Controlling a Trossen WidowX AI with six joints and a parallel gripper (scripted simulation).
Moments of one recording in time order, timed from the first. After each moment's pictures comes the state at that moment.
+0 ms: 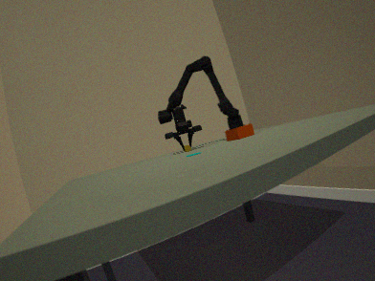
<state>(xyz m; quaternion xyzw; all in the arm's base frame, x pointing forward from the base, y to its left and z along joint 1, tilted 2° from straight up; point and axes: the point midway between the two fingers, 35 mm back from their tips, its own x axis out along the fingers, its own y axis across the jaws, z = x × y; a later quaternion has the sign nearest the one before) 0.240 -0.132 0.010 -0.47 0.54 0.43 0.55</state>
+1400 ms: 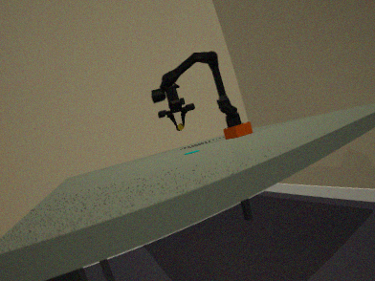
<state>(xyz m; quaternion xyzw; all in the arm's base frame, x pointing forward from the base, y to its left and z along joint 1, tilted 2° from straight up) 0.235 -0.129 0.113 -0.47 0.54 0.43 0.55</state>
